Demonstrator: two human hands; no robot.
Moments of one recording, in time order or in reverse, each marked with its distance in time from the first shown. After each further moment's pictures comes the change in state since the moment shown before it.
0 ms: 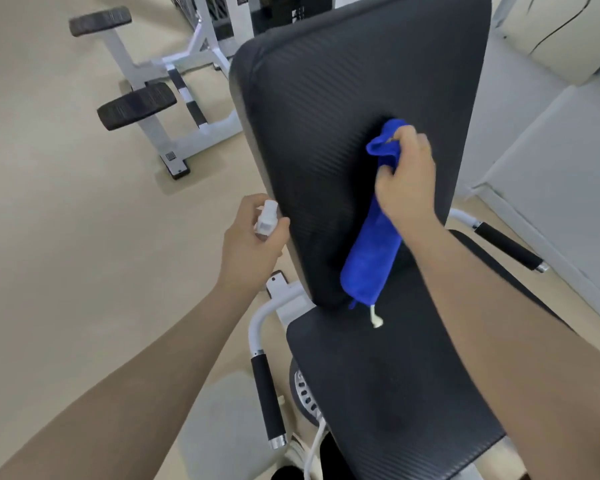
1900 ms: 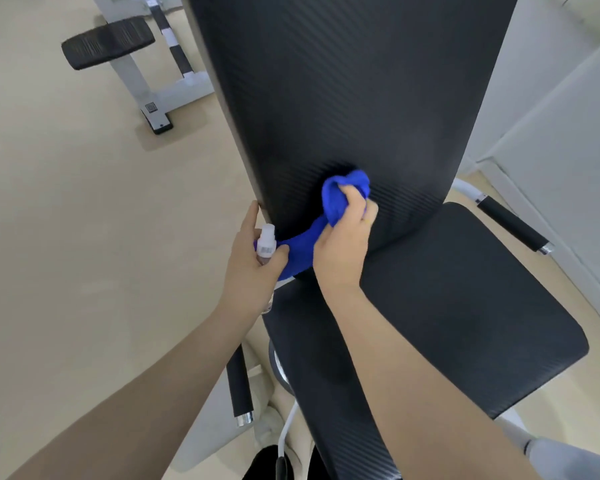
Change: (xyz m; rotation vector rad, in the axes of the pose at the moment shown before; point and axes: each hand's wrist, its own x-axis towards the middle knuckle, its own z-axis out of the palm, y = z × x) left_hand -0.036 -0.075 0.056 -0.071 -0.090 -0.200; right_hand -0.118 0.040 0.068 0.119 -0.061 0.201
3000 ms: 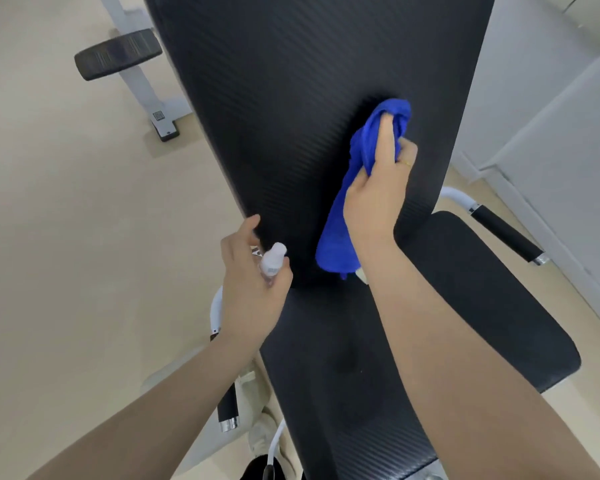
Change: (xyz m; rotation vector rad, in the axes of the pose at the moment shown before) left_hand -0.028 0.011 0.029 0.209 0.214 0.157; right_hand 0.083 -0.006 -0.046 -0.043 0.071 -0.102
